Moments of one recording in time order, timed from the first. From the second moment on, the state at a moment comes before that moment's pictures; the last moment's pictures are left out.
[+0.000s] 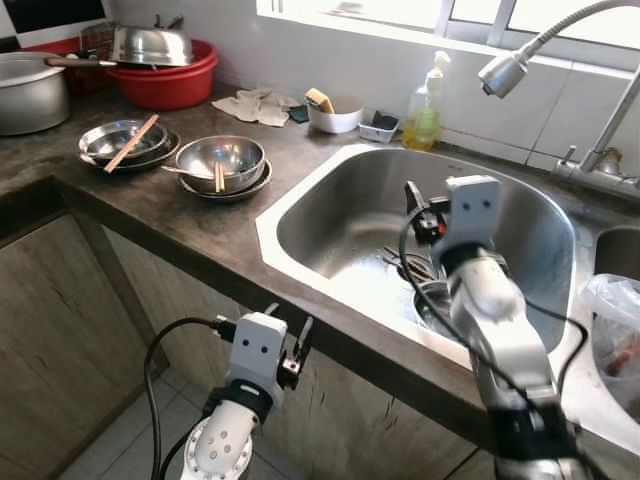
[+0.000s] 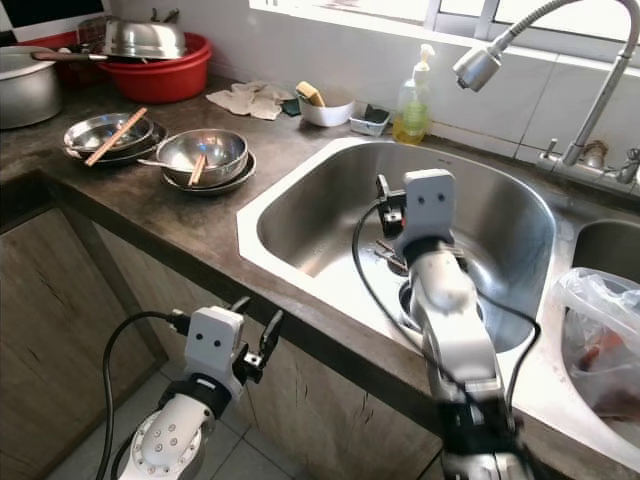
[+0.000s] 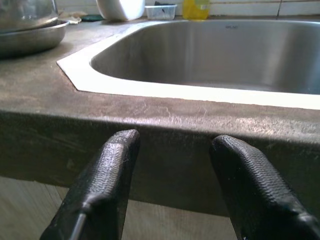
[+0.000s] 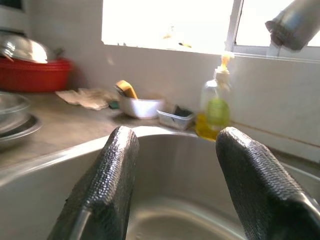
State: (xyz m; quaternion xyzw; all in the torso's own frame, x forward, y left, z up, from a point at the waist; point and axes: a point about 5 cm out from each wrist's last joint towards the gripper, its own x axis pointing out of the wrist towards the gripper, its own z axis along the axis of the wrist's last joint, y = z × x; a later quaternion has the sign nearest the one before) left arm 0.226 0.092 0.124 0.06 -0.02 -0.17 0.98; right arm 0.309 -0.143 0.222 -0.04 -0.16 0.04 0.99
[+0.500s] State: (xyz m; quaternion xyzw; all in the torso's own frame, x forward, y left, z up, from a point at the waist) left arm 0.220 0.088 0.120 0.05 -0.02 -0.18 0.98; right arm 0.253 -0.138 0.177 -0.04 -0.11 0.07 0.99
